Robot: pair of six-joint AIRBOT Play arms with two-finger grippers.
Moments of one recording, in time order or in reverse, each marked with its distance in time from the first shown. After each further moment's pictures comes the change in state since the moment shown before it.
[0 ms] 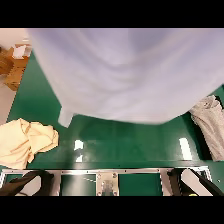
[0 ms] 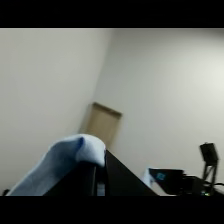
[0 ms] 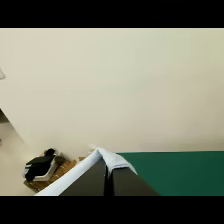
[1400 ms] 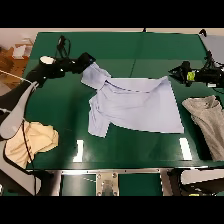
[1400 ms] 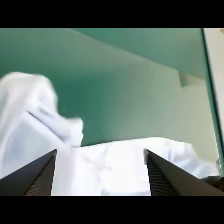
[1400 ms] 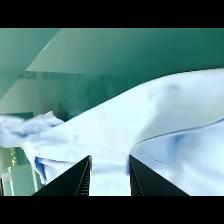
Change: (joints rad) left arm -0.265 -0.753 -0.463 0.270 0.228 0.219; right arm 0.214 -0.620 -0.729 -0.134 -0.222 -0.235
